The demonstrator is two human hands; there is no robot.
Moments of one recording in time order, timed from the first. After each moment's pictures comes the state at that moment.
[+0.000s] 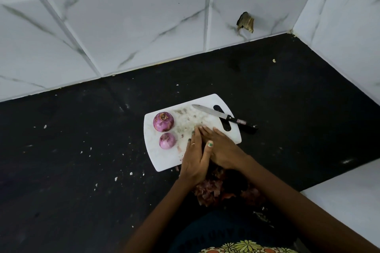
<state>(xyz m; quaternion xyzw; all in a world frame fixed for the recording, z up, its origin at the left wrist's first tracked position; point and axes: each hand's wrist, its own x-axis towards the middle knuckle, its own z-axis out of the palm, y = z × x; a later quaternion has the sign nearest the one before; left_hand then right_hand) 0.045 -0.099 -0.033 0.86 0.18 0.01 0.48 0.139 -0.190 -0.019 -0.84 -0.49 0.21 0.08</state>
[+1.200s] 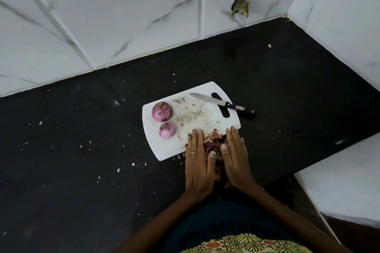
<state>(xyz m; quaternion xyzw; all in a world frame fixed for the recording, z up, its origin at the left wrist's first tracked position) -0.001 -0.126 -0.056 0.88 0.17 0.13 0.42 0.060 -0.228 -0.054 -0.90 -0.18 0.08 0.38</state>
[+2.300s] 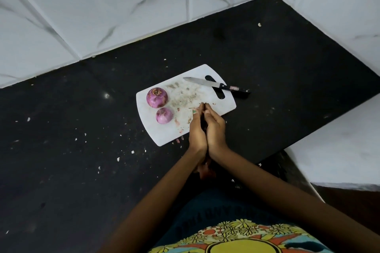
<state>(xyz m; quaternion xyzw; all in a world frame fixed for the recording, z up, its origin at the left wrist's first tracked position) 0.040 -0.118 -0.007 0.53 0.29 0.05 0.79 0.057 -0.156 -0.009 -0.71 0.07 0.16 0.69</state>
